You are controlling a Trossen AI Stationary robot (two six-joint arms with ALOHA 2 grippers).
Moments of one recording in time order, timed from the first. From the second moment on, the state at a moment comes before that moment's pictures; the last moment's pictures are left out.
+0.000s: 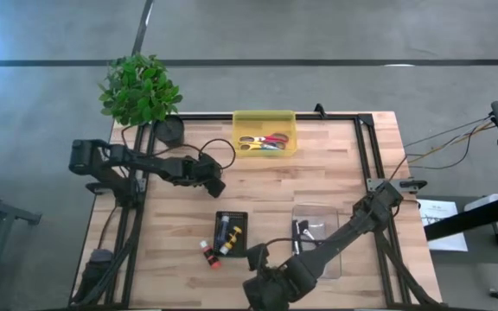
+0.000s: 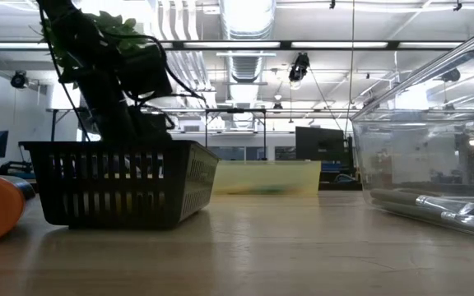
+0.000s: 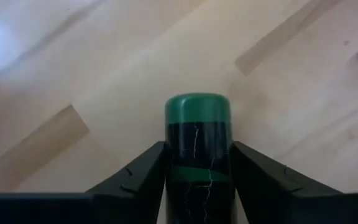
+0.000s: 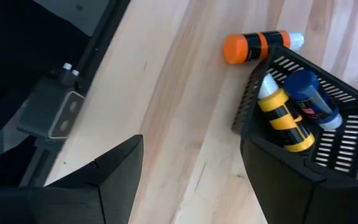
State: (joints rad) left arm 0.14 1.56 0.66 -0.32 -0.35 -0.68; right arm 0.63 2.30 2.21 -1.07 0.29 0.17
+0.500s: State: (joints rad) left arm 0.13 1.57 0.66 -0.33 -0.32 -0.62; right arm 0.64 2.30 2.21 -1.06 0.29 0.20
